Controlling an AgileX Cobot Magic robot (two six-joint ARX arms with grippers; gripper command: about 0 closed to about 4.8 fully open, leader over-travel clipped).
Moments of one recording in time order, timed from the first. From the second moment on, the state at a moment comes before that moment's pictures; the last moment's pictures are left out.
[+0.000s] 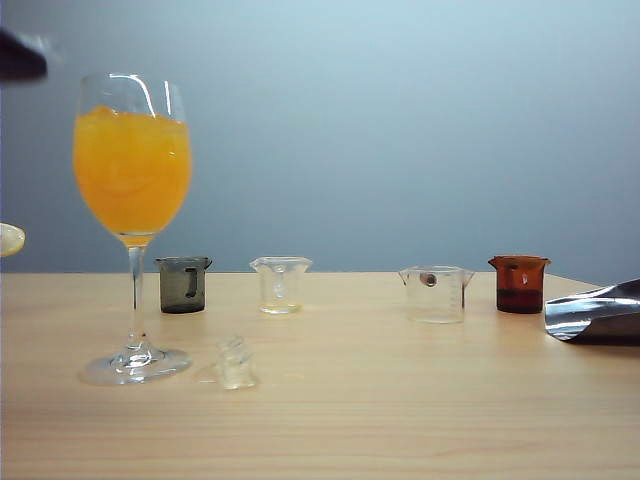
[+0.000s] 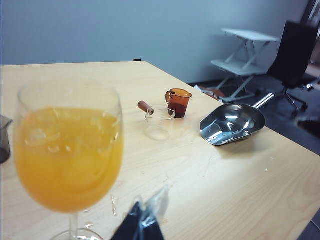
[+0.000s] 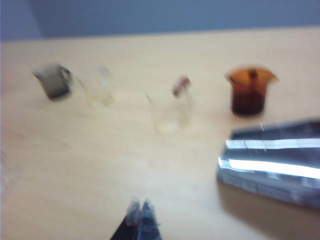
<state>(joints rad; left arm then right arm) -0.70 0.07 0.13 -0.07 0.04 -0.13 0.46 0.00 0.06 -0.19 0.06 0.16</state>
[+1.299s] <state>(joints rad) -0.15 -0.01 0.01 -0.08 0.15 -0.16 0.13 0.00 0.00 -0.18 0.06 0.16</state>
